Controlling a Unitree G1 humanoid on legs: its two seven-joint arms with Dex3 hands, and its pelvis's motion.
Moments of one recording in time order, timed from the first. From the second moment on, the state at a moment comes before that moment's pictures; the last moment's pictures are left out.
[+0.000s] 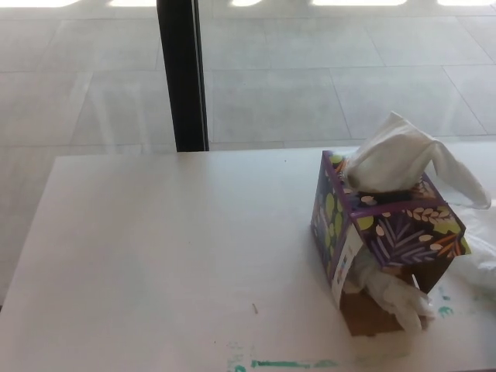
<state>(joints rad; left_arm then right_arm) 0.13 0.67 0.28 1.25 -0.04 -0.08 -0.27 -0.39 -0.96 0.44 0.43 -0.99 0.01 0.10</state>
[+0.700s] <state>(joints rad) 0.13 0.67 0.28 1.25 -0.06 -0.08 -0.28 -0.34 -0.97 0.16 0.25 -0.81 0.04 0.36</state>
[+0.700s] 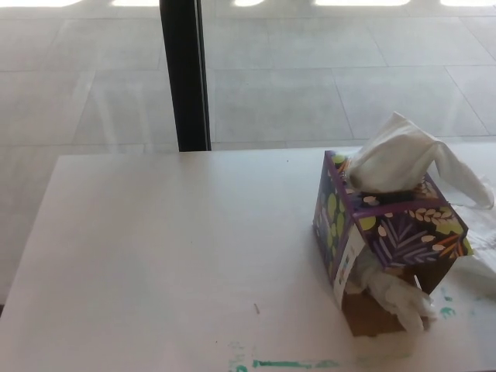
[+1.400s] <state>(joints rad) 0.13 0.67 0.28 1.25 -0.06 -0.08 -0.27 0.07 -0.79 -0.47 0.20 -0.59 -0.06 0.29</state>
